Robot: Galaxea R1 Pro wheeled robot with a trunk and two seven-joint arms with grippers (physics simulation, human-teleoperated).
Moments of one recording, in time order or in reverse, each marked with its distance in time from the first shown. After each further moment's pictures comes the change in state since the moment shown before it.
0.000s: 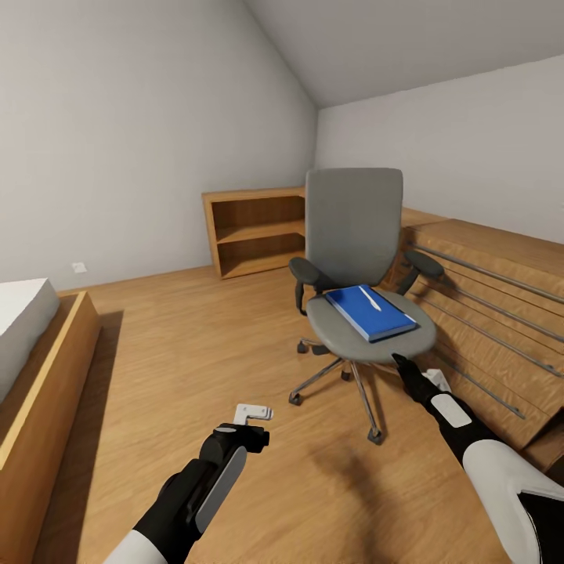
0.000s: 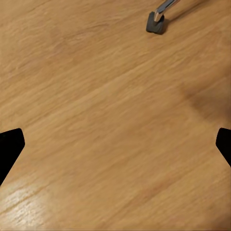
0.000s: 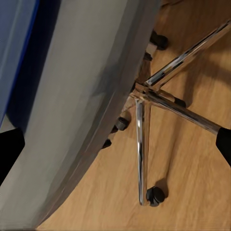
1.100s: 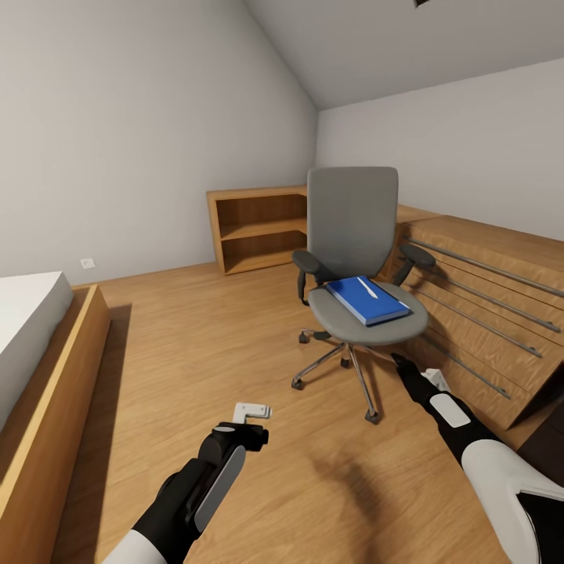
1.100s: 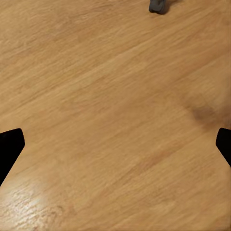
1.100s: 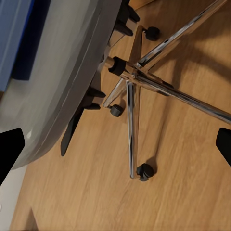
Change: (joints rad) left arm 0.000 0.003 0.006 -0.005 -0.001 -0.008 0.001; right arm 0.000 0.004 0.002 -0.001 0.003 -0.004 0.001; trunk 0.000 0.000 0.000
